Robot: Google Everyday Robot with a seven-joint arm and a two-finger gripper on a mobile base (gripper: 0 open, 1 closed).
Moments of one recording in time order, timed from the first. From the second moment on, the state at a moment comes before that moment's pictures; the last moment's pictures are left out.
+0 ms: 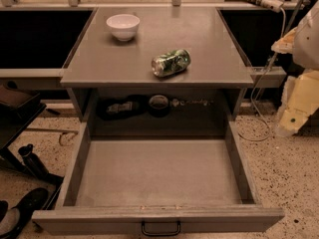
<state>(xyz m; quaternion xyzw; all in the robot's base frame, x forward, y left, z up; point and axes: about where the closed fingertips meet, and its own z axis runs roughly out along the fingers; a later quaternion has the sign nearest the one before) 0.438 -0.217 0.976 -0.60 0.78 -0.03 0.16</state>
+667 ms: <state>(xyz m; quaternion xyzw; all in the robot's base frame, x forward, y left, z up) 0.450 -0.211 0.976 -0.61 0.77 -0.04 0.17</state>
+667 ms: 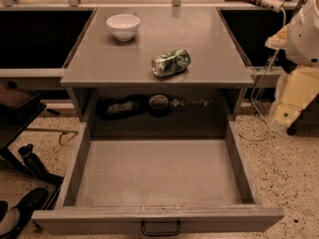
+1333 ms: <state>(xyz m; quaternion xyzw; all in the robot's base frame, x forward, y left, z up) 0.509 -0.188 0.962 -0.65 0.74 -0.03 0.19</state>
